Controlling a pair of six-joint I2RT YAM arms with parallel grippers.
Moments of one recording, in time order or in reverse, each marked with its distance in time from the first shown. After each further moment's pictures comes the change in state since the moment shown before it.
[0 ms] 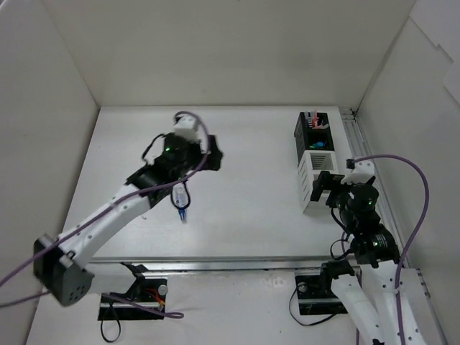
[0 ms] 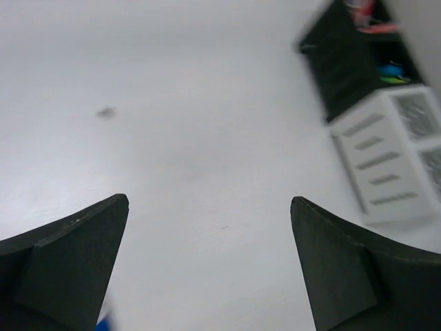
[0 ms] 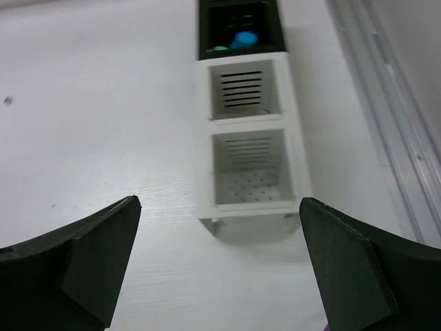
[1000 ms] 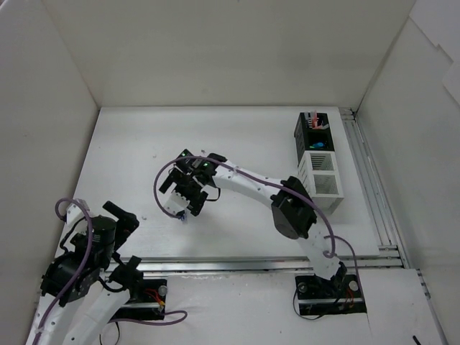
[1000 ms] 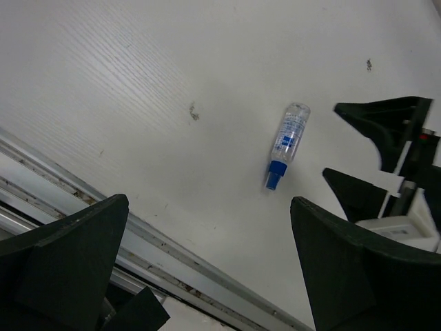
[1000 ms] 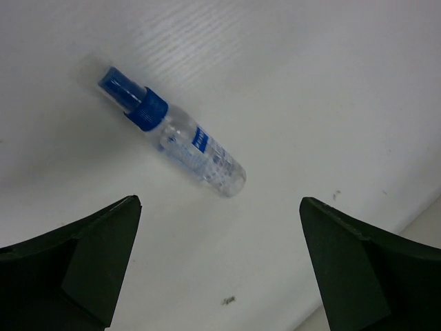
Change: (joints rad) left arm 0.319 -0.998 -0.420 -1.036 -0.404 -0.712; right arm 0.829 1.692 1.212 -0.214 -0.542 -1.851
